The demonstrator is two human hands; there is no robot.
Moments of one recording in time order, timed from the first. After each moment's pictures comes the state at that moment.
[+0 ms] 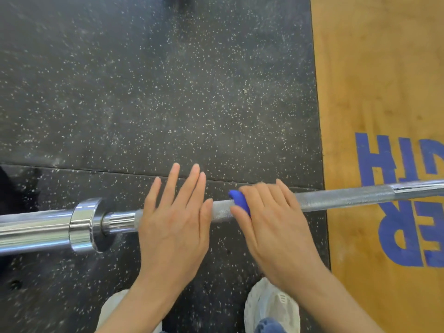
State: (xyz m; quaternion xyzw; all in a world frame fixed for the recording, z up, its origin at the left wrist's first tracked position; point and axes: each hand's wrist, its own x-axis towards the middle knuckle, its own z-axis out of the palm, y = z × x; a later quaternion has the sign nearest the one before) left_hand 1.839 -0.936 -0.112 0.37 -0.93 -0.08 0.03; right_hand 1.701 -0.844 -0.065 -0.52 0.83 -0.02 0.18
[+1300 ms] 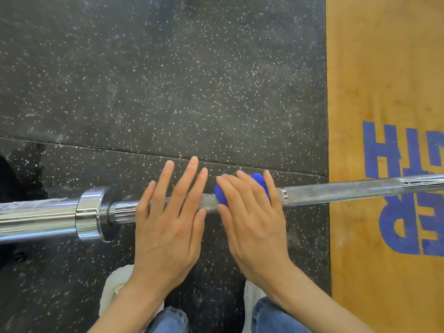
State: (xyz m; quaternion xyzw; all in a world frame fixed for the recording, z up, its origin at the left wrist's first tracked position) left_hand 1.875 -0.915 -0.120 0.34 -0.93 -0.10 0.10; right_hand 1.741 -0.825 -0.115 -0.56 0.80 -0.18 0.02
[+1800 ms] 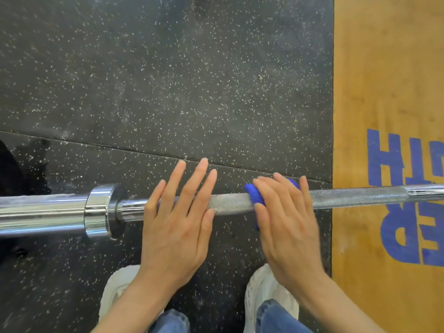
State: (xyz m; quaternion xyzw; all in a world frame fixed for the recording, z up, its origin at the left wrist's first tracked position) left_hand 1.873 -0.917 -0.119 0.35 -0.93 -0.10 0.09; right_hand 1.715 -0.811 -0.104 -0.53 0.83 -0.15 0.04
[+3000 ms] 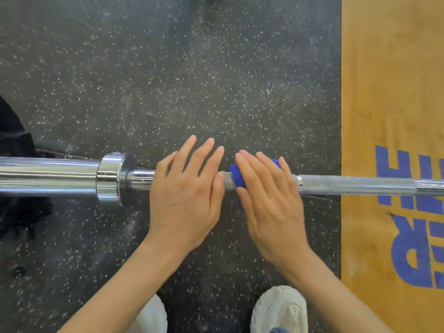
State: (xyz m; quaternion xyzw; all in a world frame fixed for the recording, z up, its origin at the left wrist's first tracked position) left_hand 1.829 -0.984 -0.119 0.37 -0.92 -0.09 0.09; right_hand 1.702 -0.876 -0.122 -0.59 0.79 -0.18 -0.02
